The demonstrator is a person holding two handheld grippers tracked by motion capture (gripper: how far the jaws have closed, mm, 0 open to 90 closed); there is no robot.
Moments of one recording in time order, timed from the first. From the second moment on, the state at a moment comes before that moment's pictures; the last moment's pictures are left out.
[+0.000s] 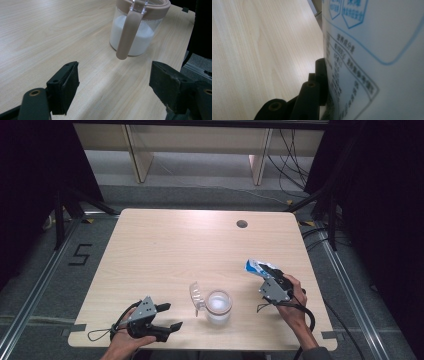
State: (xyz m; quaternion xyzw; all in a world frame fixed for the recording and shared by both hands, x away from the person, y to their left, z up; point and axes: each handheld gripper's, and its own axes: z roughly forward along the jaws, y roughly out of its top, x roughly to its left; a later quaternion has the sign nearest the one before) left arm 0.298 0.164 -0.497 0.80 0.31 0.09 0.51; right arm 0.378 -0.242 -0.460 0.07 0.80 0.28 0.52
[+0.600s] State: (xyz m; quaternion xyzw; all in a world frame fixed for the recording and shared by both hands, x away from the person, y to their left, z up) left arm 0.298 0.164 -0.497 0.80 0.31 0.09 0.51; right arm 0.403 -0.289 -0.477 0.26 0.77 0.43 0.40
